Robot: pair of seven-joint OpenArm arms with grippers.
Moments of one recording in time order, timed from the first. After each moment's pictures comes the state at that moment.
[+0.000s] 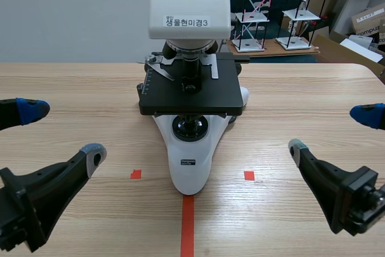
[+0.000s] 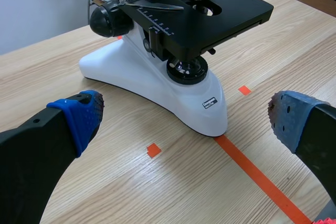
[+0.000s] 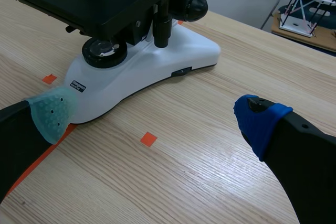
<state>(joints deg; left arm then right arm) 47.7 -32.9 -8.4 120.0 -21.6 -26.4 -9.8 -47.7 30.9 12.3 114.4 16.8 23.6 13.1</state>
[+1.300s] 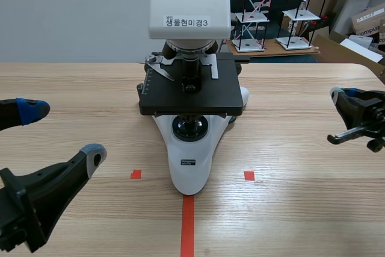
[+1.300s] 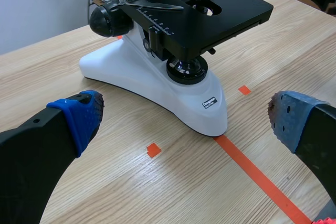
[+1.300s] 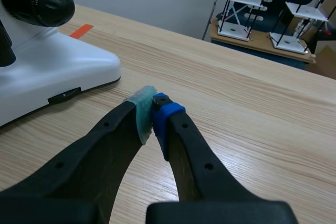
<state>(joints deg) 47.7 -32.9 -8.4 120.0 -21.6 -26.5 -9.8 -7.4 32.9 -1.4 72.0 16.4 22.3 22.6</state>
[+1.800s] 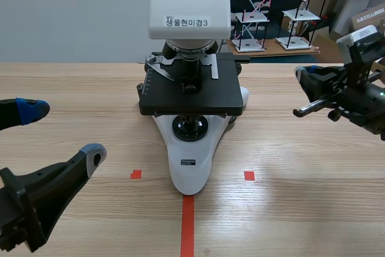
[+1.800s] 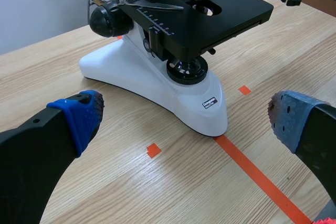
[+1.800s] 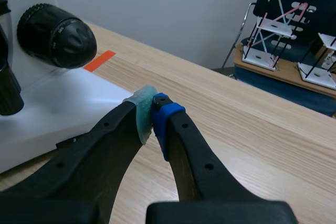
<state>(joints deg) 47.7 -32.9 -8.4 120.0 -21.6 -26.4 -9.8 10.7 31.8 -16.7 59.7 16.2 22.5 26.4</state>
